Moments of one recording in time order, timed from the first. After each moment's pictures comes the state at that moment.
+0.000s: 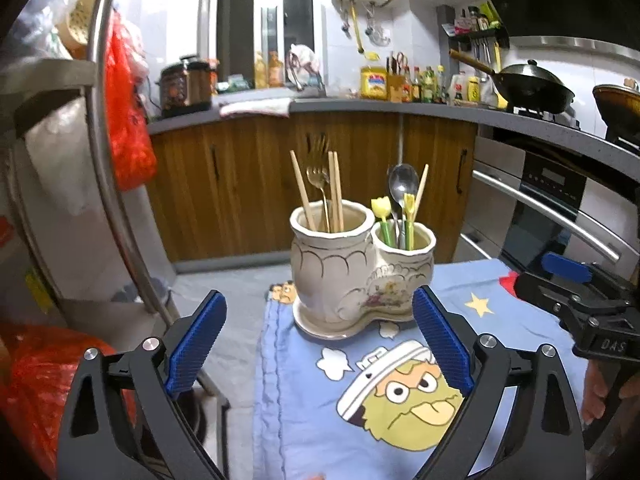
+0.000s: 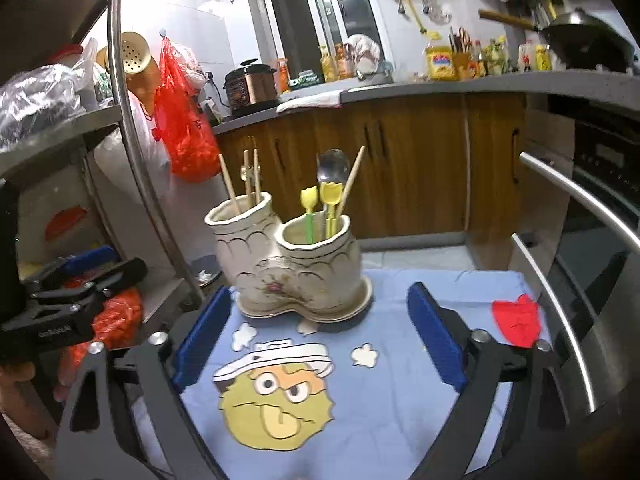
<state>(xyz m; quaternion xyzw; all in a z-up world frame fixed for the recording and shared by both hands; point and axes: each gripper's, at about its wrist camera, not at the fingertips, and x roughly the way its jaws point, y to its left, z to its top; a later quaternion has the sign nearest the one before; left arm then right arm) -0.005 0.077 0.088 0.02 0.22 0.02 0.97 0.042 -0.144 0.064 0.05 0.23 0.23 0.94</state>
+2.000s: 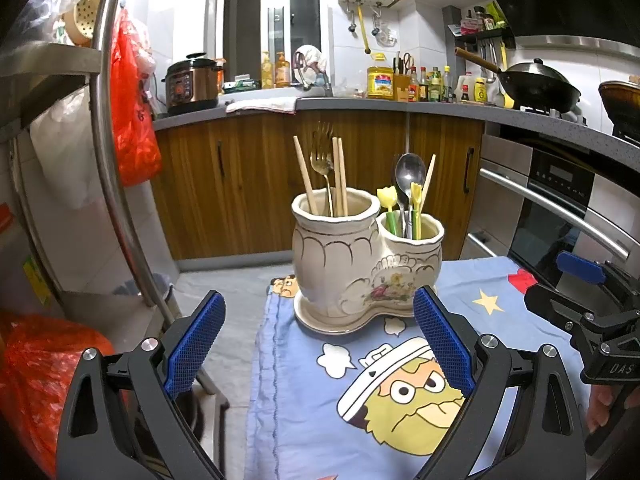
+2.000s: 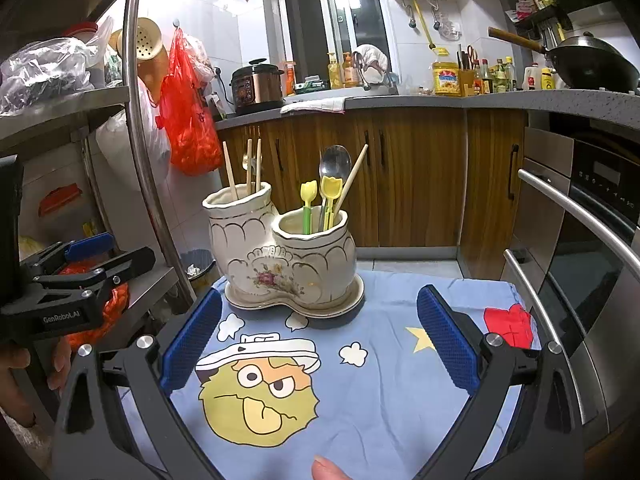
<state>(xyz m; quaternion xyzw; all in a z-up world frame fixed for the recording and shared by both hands) 0.000 0.079 0.074 0.02 0.22 0.03 0.97 0.038 -0.138 0.052 0.01 0.21 0.23 0.95</state>
